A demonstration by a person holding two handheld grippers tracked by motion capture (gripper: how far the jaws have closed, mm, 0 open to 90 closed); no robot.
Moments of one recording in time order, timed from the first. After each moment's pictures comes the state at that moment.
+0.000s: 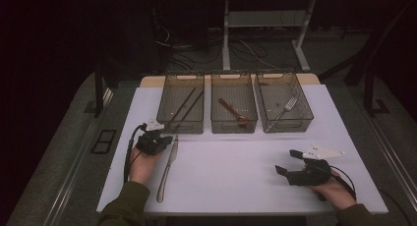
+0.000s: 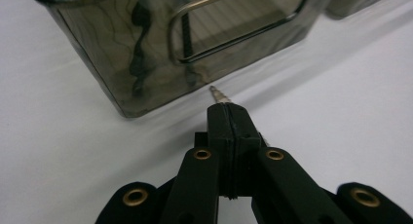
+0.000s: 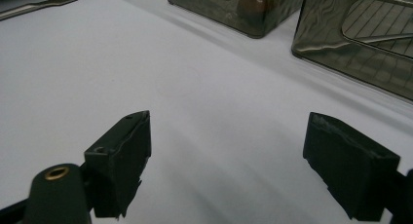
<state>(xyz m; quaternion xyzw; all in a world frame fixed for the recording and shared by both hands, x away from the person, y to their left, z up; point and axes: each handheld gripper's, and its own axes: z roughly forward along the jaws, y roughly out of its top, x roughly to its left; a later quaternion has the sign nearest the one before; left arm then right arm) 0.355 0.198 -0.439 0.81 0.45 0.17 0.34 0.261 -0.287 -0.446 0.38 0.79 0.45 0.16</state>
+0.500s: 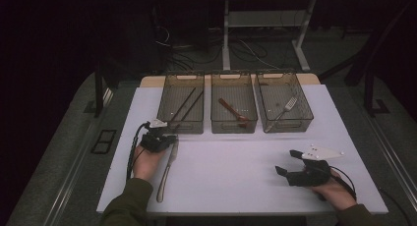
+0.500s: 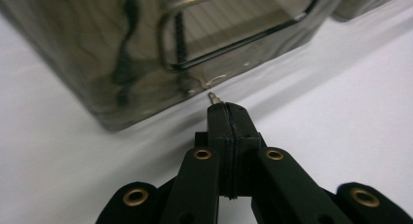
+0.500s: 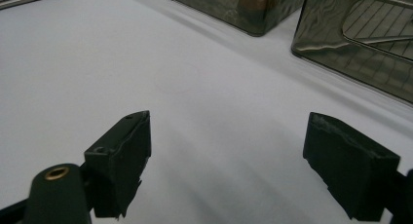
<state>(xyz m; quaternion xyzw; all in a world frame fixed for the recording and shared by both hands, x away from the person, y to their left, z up) 0.365 0.193 -0.447 0.81 0.45 0.13 0.35 0.260 -0.286 -0.446 0.38 0.80 0.44 0.16</state>
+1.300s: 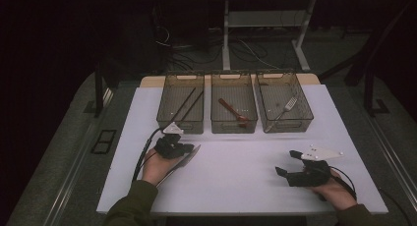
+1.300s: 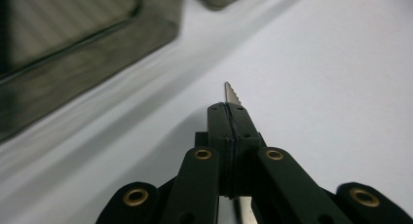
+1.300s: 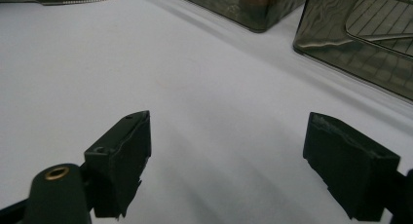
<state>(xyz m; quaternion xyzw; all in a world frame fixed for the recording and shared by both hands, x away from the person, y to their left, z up) 0.350 0.149 -0.449 0.85 0.36 0.05 0.39 0.260 -0.285 -0.447 0.37 0.80 0.43 0.16</state>
